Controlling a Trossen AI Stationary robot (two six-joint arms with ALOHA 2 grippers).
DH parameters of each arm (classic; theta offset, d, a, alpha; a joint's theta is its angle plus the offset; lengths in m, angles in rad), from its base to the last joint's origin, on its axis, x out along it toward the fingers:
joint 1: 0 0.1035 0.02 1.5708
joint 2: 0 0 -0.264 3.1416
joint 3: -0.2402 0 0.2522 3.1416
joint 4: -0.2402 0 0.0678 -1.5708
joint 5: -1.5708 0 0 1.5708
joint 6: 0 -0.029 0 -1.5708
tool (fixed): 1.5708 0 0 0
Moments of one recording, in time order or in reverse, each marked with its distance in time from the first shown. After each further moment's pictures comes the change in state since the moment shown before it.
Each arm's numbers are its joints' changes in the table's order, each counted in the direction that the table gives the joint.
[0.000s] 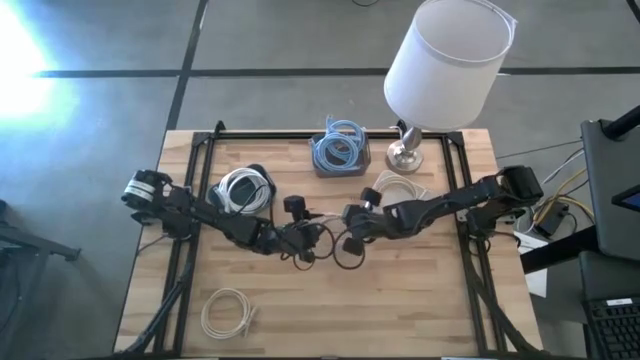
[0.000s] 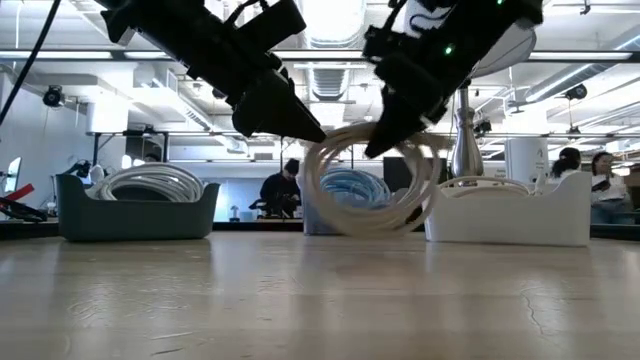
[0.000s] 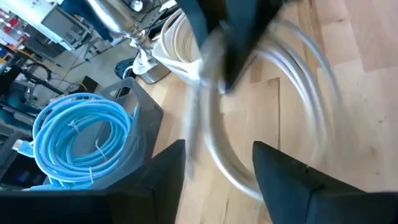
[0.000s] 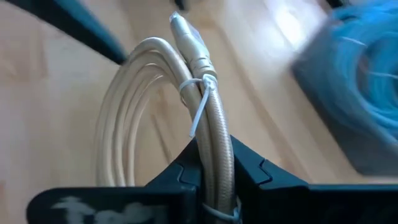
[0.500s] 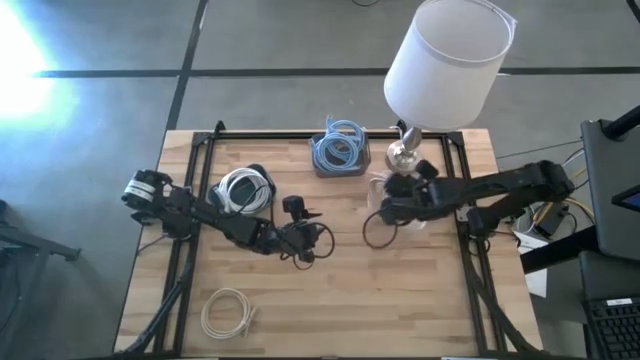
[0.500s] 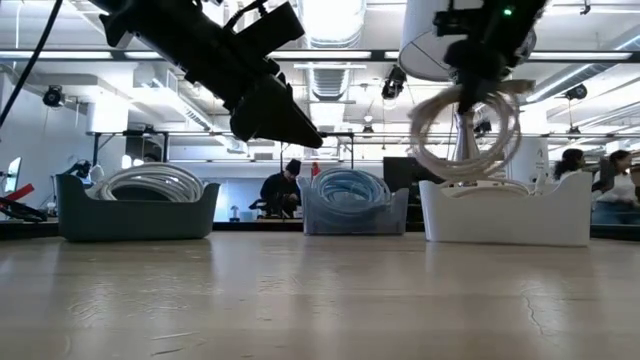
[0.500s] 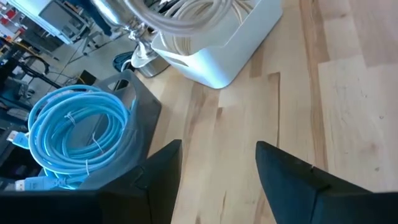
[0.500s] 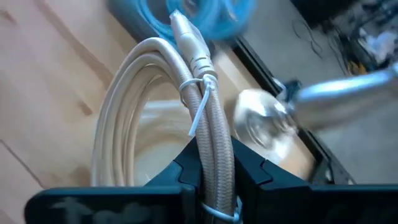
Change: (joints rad) left arm 0.003 -0.002 0.010 -0.007 -0.001 0.032; right arm -0.043 0.266 -0.095 -0.808 -0.267 -0.358
